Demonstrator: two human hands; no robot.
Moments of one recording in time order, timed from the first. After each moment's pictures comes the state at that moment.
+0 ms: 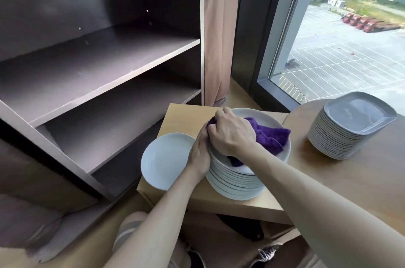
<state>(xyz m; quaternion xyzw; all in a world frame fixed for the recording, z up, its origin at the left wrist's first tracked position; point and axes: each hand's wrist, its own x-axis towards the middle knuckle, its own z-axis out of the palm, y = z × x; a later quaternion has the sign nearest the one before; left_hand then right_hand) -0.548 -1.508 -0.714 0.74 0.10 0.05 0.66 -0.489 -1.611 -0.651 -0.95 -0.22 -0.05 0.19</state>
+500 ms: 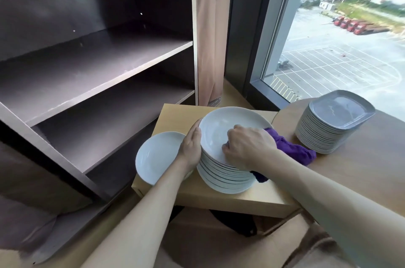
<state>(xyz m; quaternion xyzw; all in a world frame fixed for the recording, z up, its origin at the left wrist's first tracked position) -0.552 -1.502 -0.698 0.78 0.08 0.04 0.62 -0.530 -1.672 -0.625 -0.97 -0.26 0.01 -0.01</state>
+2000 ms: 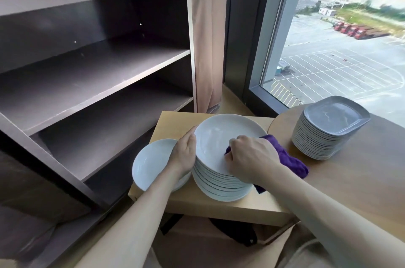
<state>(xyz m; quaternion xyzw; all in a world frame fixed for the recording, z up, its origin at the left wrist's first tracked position) -0.552 -1.498 -0.690 0.84 0.06 0.05 0.54 -0.538 -1.695 -0.630 -0.97 -0.25 -0.05 0.02</state>
